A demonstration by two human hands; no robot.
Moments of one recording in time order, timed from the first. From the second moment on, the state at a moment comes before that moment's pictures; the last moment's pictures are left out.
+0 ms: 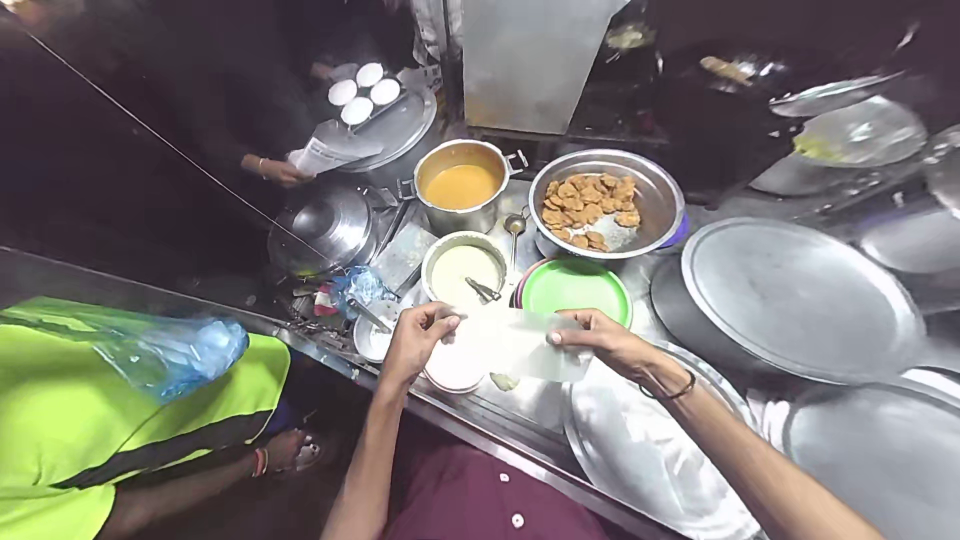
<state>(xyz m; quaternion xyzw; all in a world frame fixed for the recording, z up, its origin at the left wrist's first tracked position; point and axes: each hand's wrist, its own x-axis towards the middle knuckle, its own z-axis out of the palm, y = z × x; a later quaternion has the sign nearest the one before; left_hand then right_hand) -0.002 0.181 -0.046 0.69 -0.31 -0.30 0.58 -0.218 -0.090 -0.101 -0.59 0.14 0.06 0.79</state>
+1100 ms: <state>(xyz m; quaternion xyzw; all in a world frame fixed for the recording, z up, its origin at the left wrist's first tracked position) 0.018 0.197 -0.079 0.65 -0.22 -0.18 0.71 -0.083 0.034 -0.085 -0.43 0.17 -0.26 0.85</state>
